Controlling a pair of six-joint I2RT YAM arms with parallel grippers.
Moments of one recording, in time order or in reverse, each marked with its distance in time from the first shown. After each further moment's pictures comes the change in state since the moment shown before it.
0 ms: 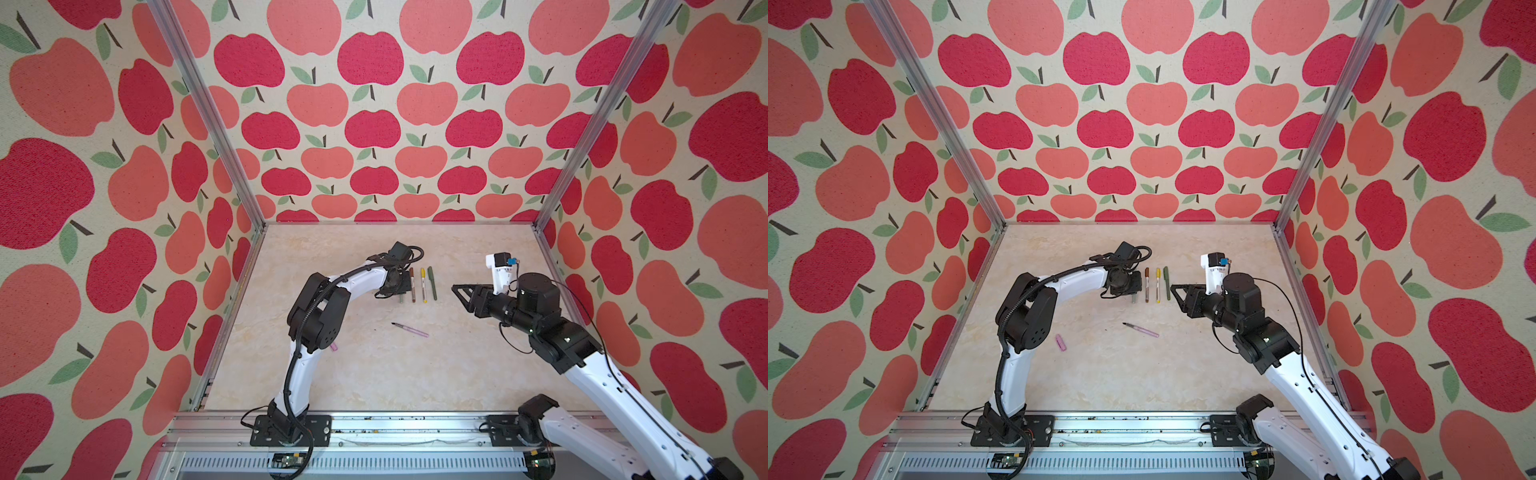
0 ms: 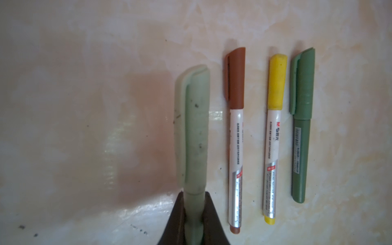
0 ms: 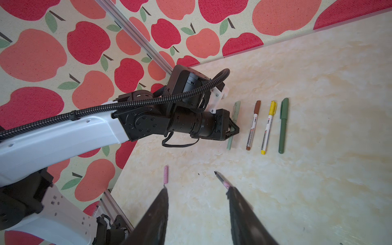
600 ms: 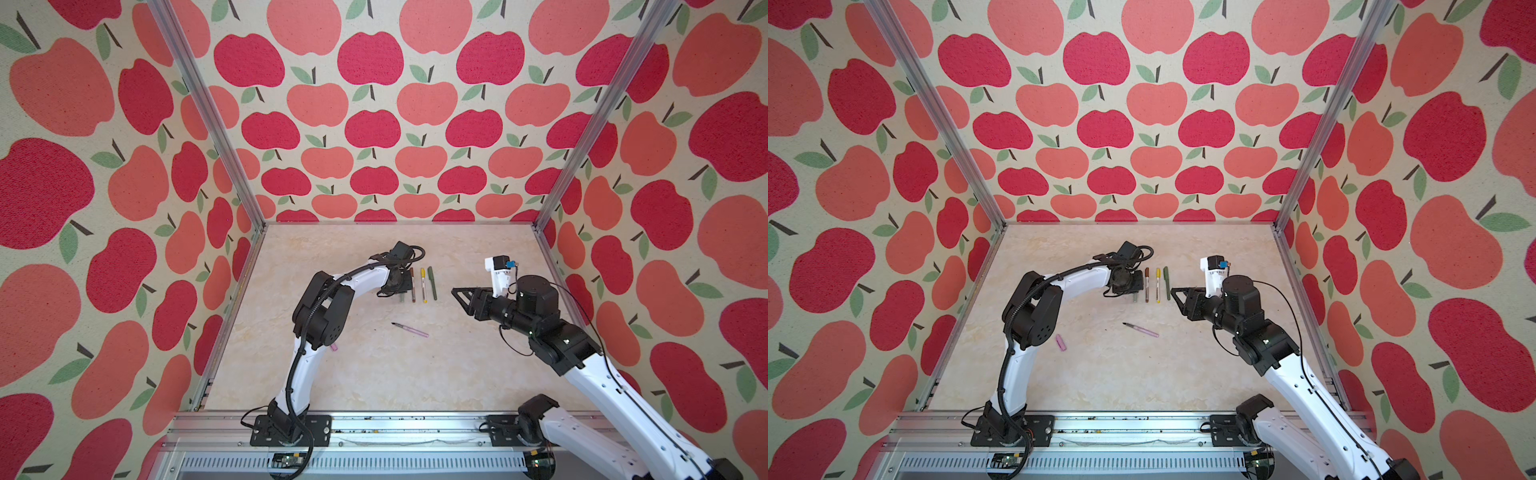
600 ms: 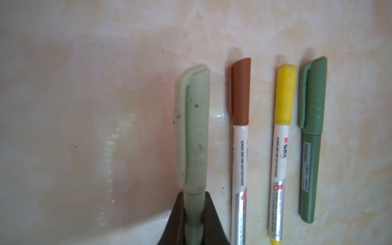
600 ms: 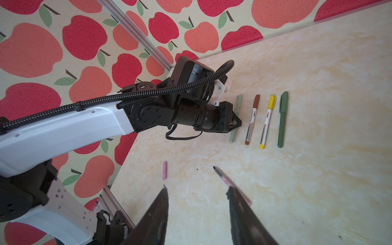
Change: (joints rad) left arm 0.006 0.056 0.058 -0.002 -0.006 0.002; right arm 0.000 -0.011 -0.024 -0.008 -0.007 0.000
